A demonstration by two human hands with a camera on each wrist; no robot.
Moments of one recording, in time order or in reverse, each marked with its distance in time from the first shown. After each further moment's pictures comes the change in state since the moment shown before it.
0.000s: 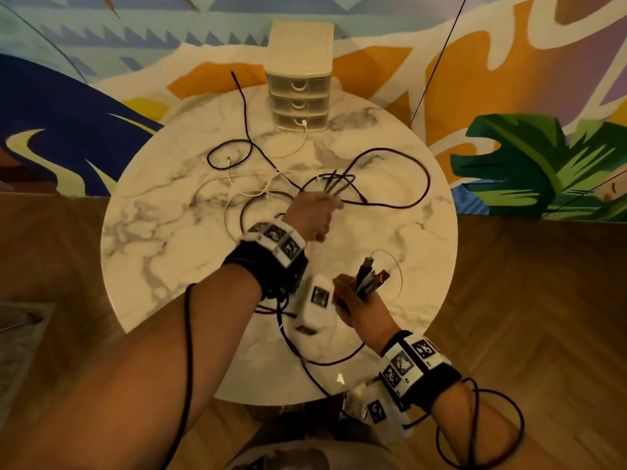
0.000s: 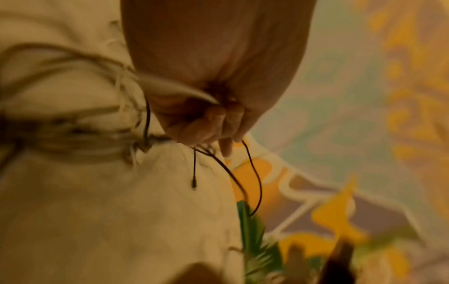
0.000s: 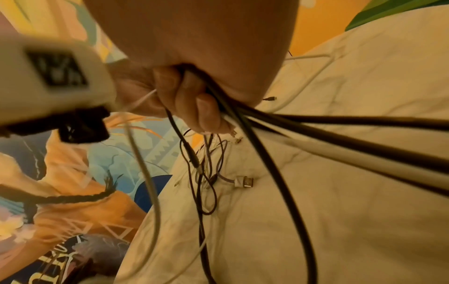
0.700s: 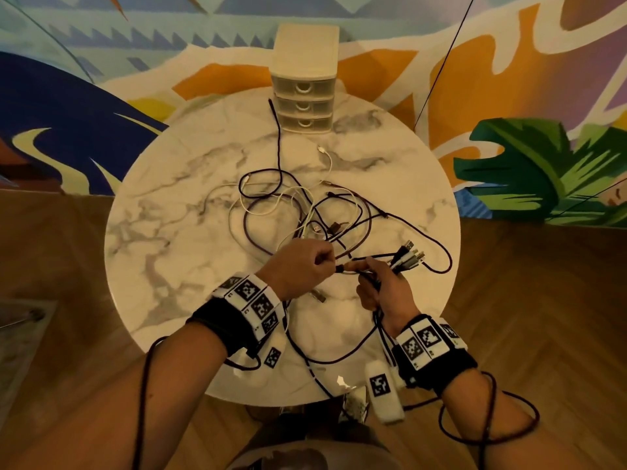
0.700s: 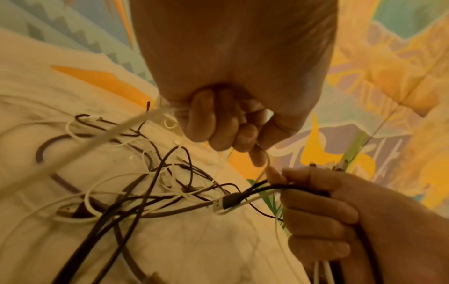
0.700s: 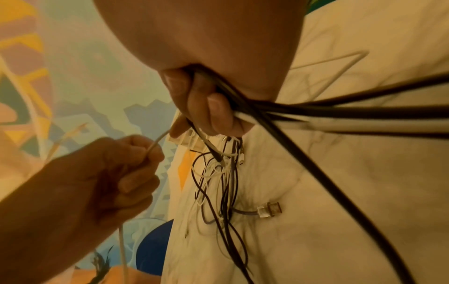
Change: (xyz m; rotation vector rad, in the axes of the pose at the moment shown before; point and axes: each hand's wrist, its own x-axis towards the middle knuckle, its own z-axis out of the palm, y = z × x) left_hand -0.043 -0.051 -0.023 0.754 -0.190 0.424; right_hand 0.020 -0.016 -0.028 0.274 0.136 0.108
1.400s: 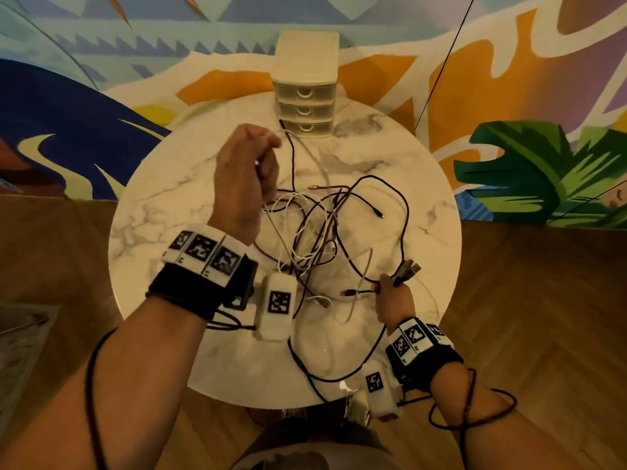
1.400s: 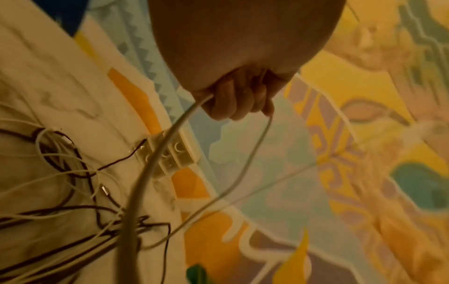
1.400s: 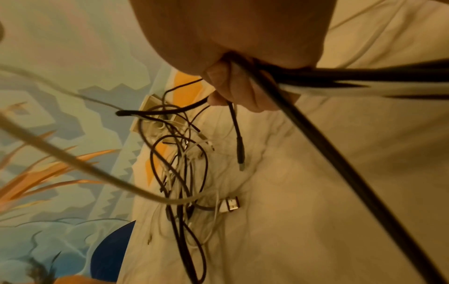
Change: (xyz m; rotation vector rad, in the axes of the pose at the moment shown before) left_hand 0.003 0.041 -0.093 -1.015 0.652 0.127; right_hand 0.030 0.035 -0.024 -0.507 0.426 0.083
